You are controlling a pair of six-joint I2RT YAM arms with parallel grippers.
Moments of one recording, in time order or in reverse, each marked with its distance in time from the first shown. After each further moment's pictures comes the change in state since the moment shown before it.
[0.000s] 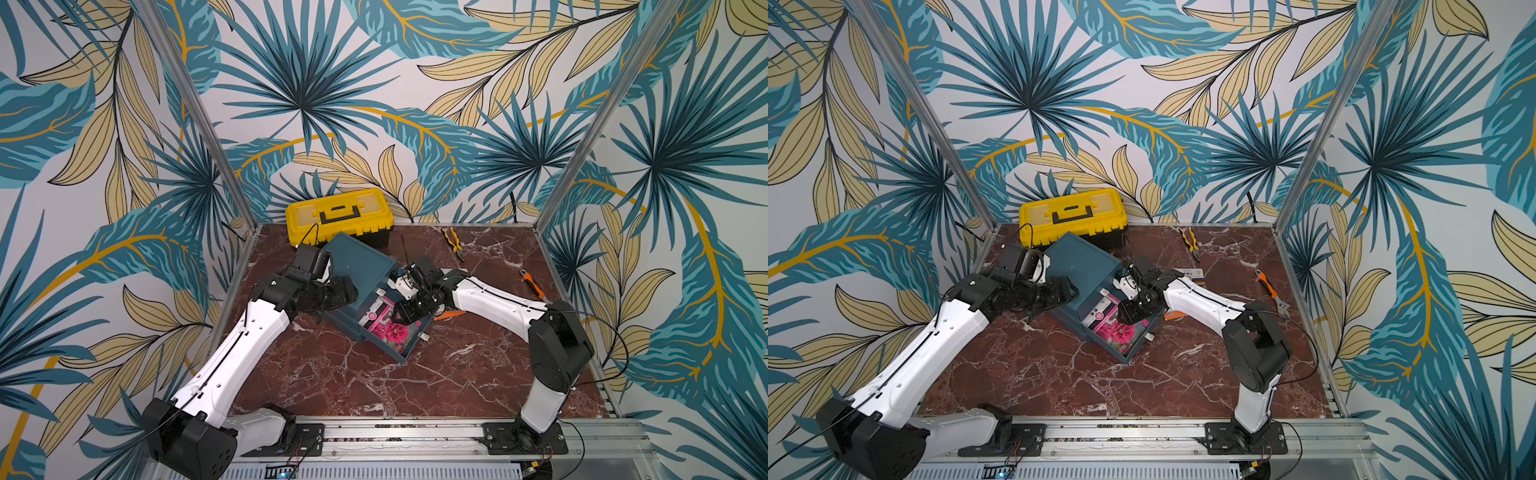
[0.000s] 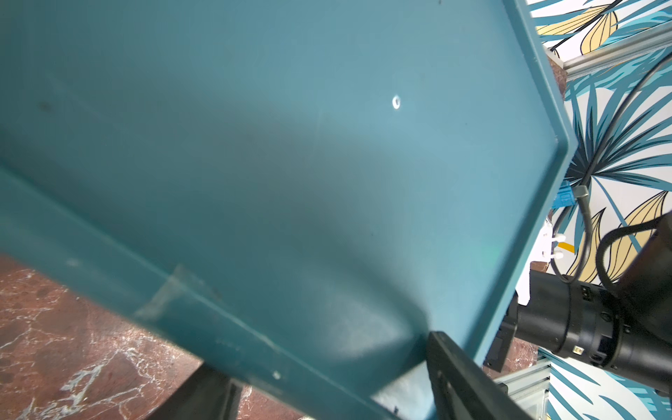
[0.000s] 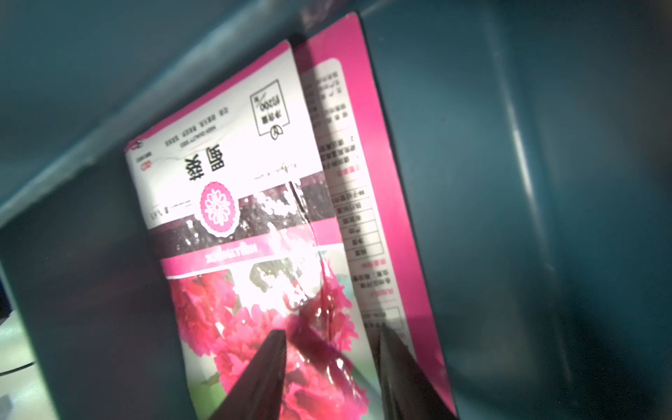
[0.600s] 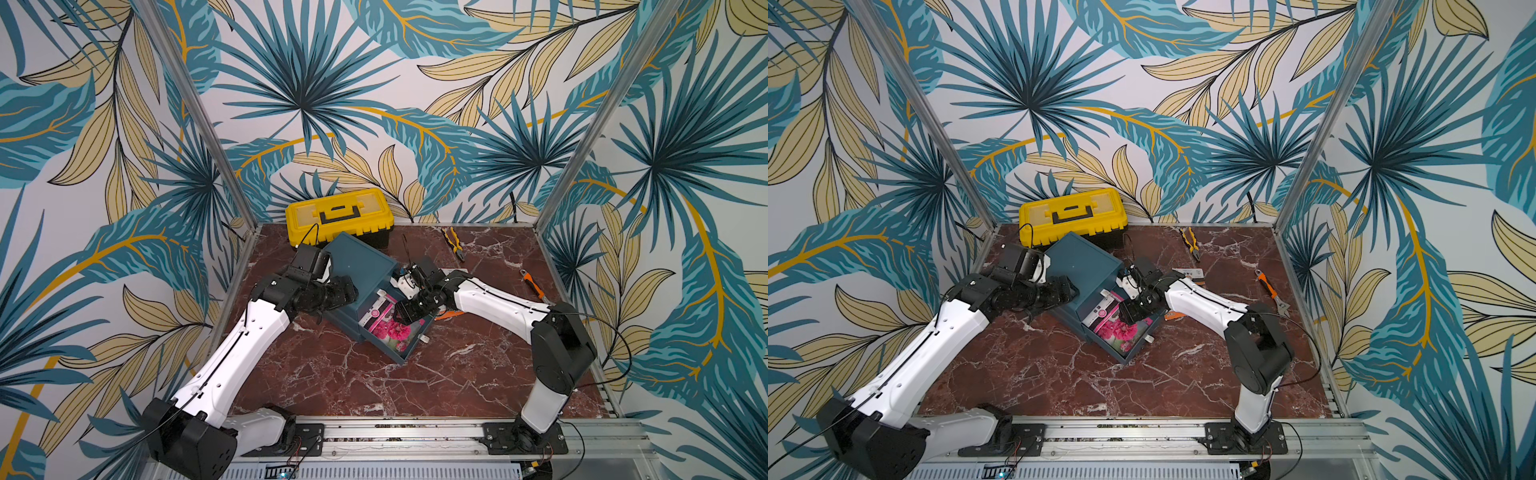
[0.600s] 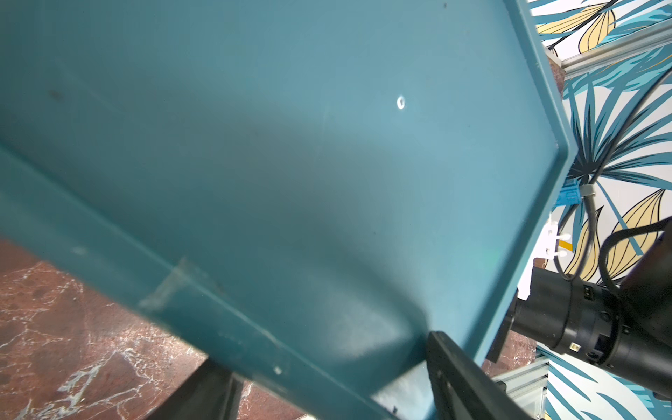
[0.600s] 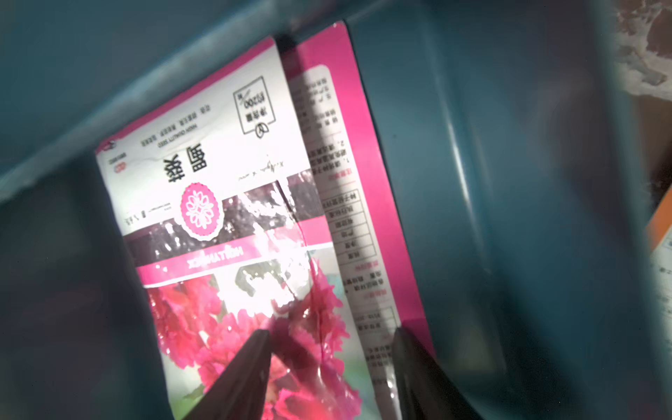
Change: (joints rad) left arm 0.000 0.000 -0.001 0.002 0.006 0.000; right arm 0.001 -0.017 -0.018 0.015 0.097 -0.002
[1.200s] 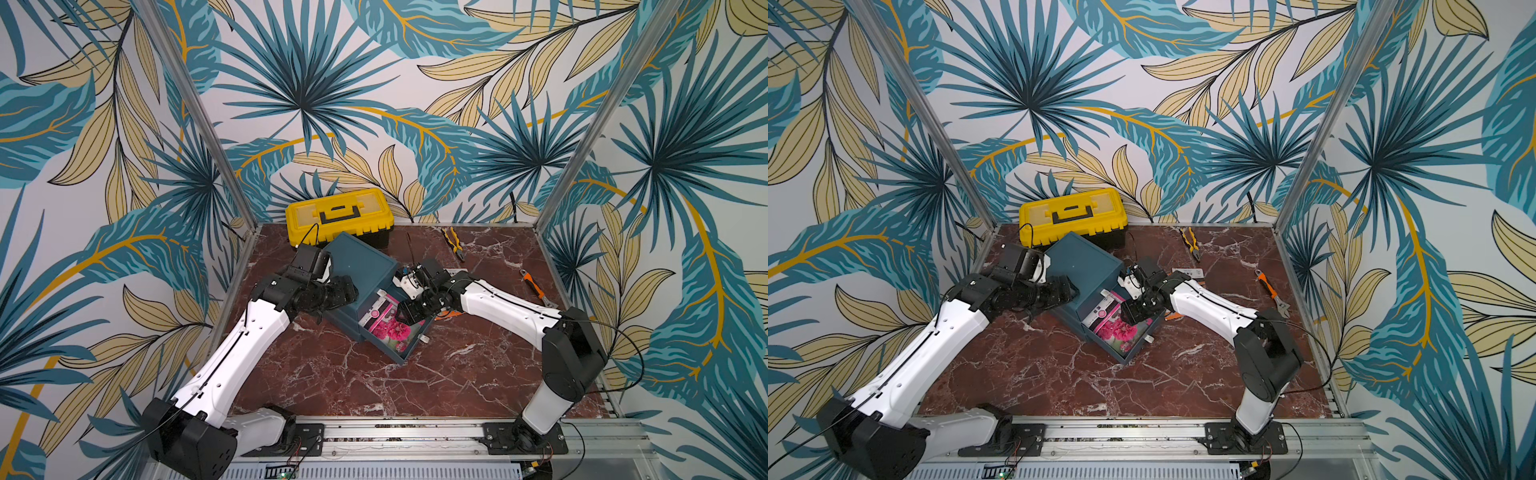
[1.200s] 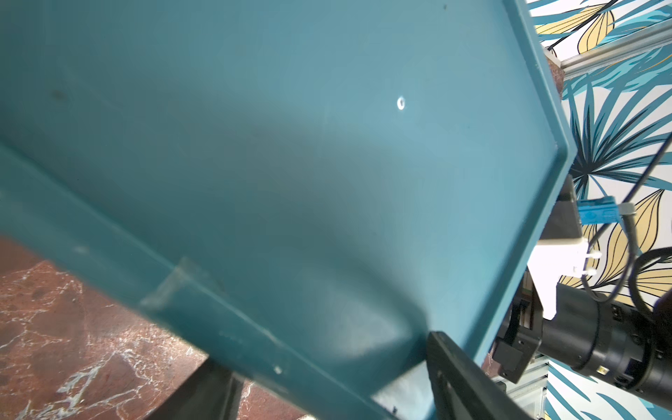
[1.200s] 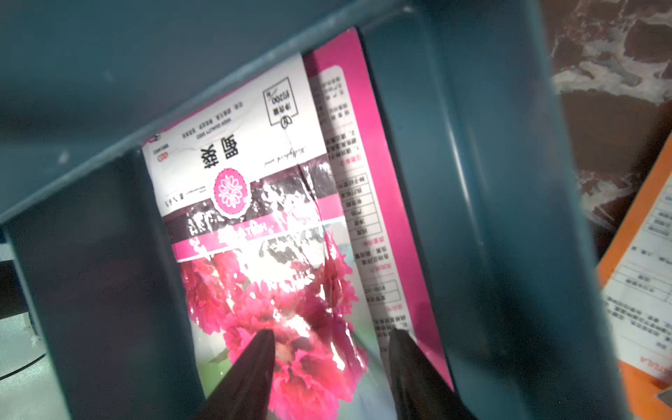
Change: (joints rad) left arm 0.000 0.000 0.000 0.003 0.000 0.000; right arm 0.000 -0.058 -0.025 -0.003 -0.007 0.006
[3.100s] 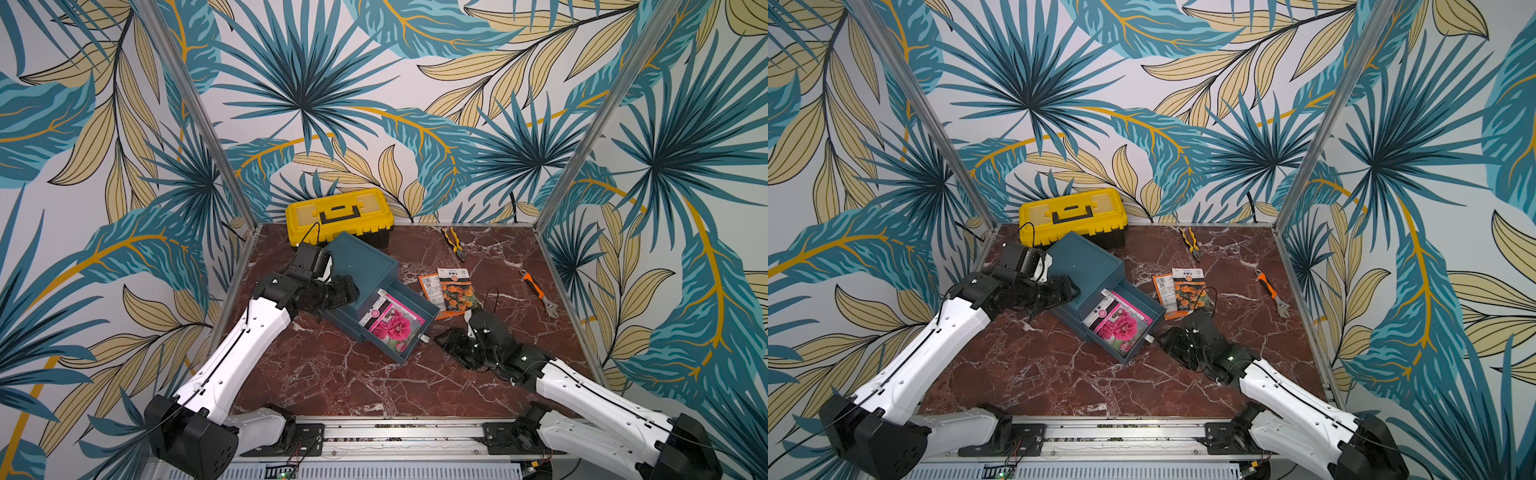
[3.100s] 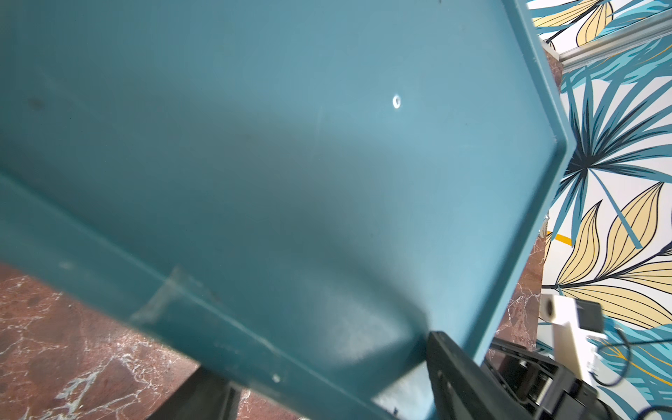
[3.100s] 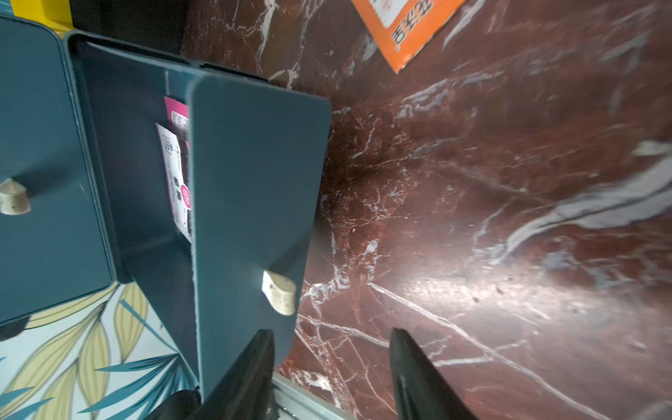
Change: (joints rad) left arm 0.000 0.015 0.007 0.004 0.018 0.019; right arm 0.002 -0.808 -0.735 0.222 0.156 0.989
